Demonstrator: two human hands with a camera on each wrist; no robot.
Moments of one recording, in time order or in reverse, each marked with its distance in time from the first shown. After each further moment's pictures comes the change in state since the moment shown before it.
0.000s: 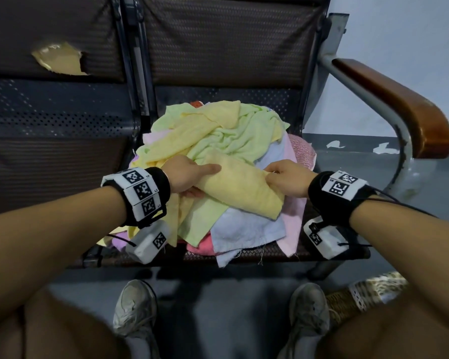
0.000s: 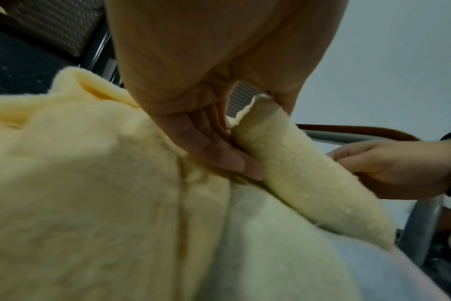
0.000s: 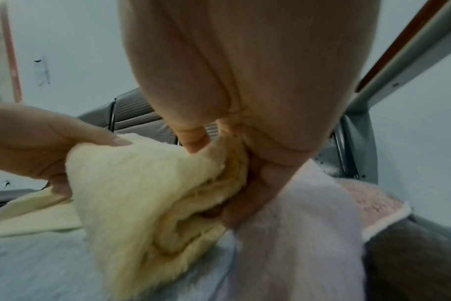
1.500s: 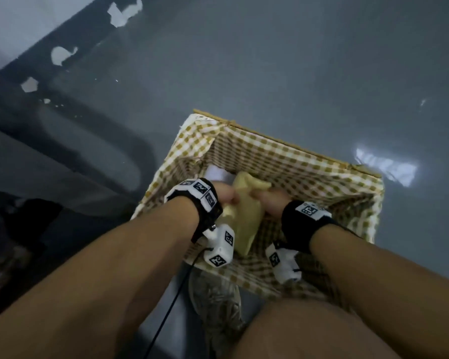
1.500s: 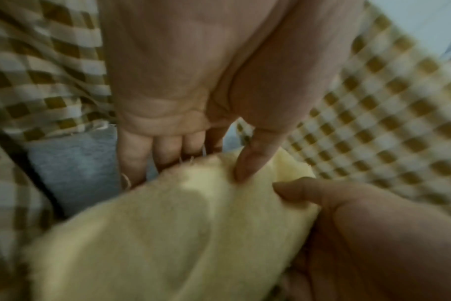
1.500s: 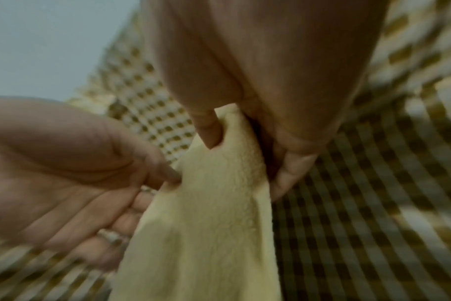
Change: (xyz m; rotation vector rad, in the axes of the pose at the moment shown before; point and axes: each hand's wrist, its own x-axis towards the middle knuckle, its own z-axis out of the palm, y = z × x) left_hand -0.057 0.074 0.642 0.843 -1.001 -0.059; right_hand -0.291 0.468 0.157 1.129 0.451 1.037
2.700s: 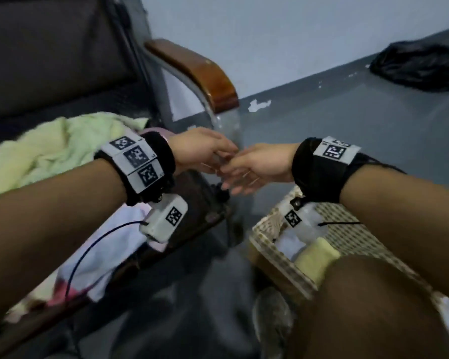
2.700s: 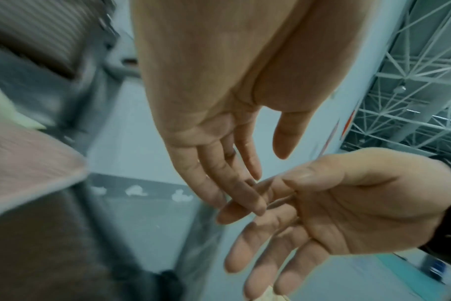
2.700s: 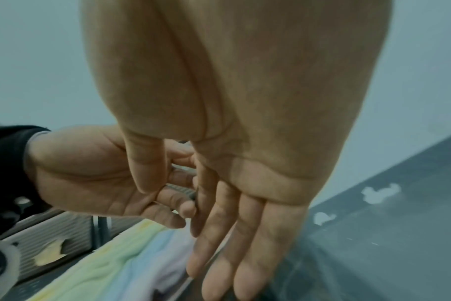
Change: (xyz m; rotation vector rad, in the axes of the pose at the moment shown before) left_hand -0.349 -0.161 -0.176 -0.463 0.510 0.598; right_hand -0.271 -0.281 0.151 -0.562 -0.638 -0.497
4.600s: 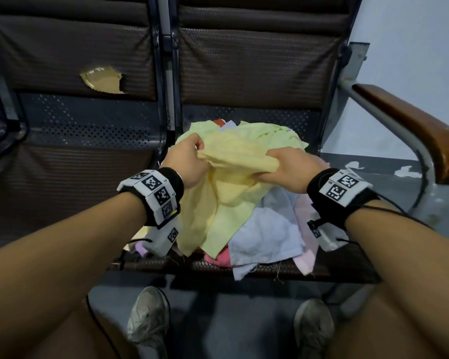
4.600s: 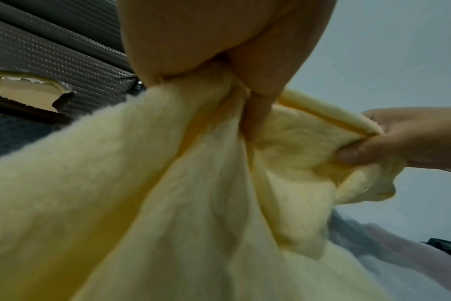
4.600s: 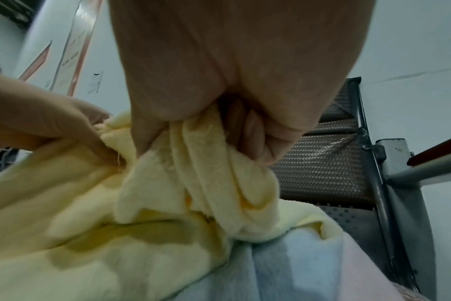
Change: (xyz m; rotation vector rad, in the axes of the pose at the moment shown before) left_hand -0.200 -0.206 -0.219 0.320 1.078 -0.155; right_hand 0.136 -0.164 0.187 -0.906 0.216 -0.660
